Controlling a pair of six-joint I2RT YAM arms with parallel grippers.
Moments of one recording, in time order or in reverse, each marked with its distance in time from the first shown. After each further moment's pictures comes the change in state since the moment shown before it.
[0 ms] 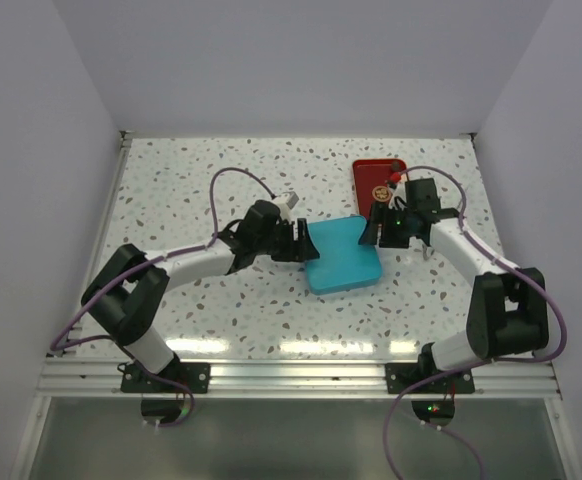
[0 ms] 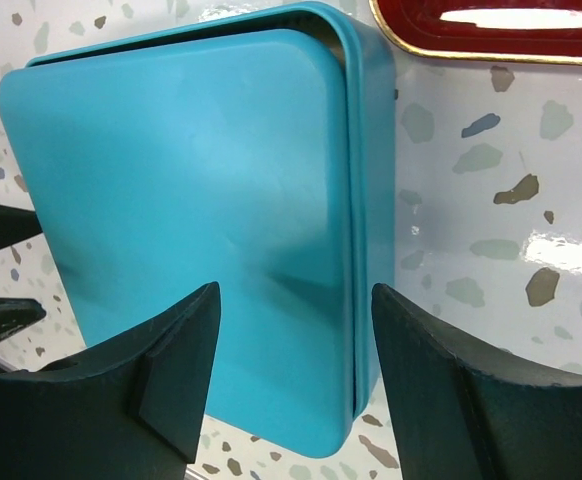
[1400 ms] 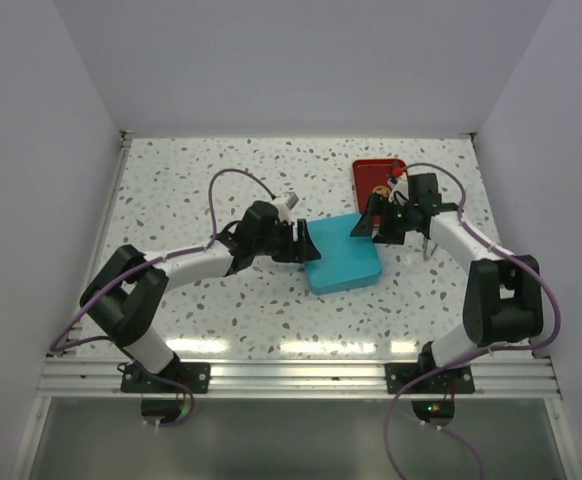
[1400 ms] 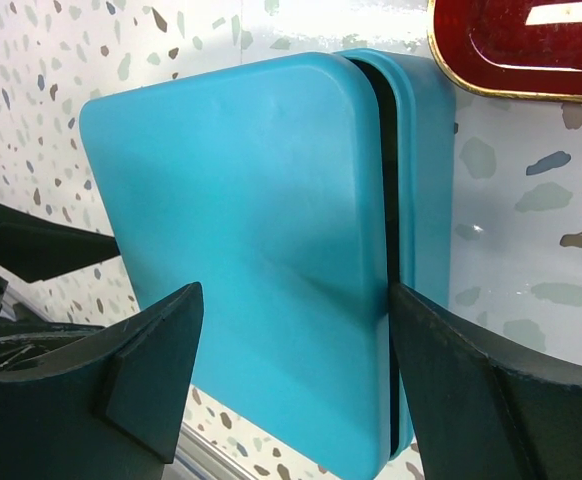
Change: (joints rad) left arm 0.005 -0.008 -0.021 0.035 0.035 -0.005; right arm -0.031 0.077 0.041 0.052 -0.163 0.082
